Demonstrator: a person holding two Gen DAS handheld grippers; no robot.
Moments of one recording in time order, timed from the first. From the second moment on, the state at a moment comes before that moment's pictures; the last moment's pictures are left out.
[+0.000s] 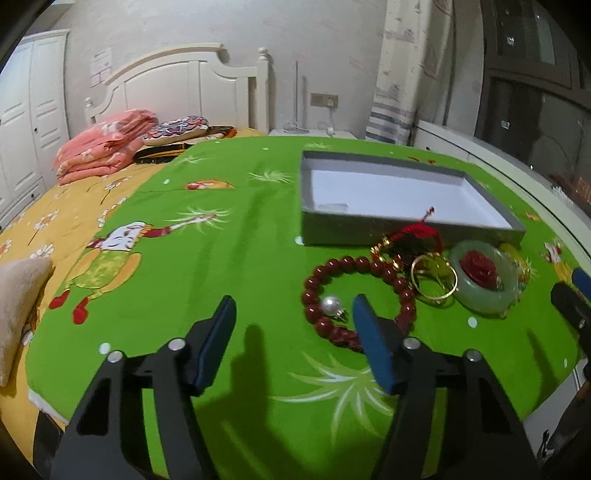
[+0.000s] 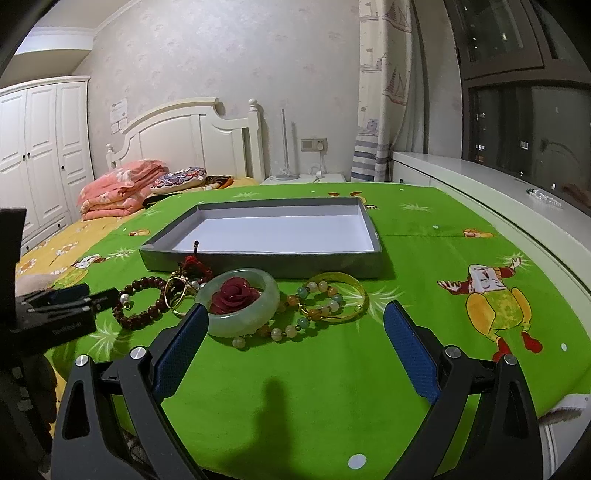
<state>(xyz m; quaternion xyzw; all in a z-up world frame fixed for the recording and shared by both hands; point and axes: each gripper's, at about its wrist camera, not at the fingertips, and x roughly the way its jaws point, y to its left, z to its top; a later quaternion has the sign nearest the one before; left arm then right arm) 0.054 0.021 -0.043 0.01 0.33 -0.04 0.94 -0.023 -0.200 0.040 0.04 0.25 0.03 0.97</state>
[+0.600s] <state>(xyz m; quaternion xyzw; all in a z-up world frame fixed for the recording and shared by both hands) 0.091 -0.060 -0.045 0.08 0.34 -0.14 0.93 -0.023 -0.194 0.038 0.03 0.25 0.04 0.97</state>
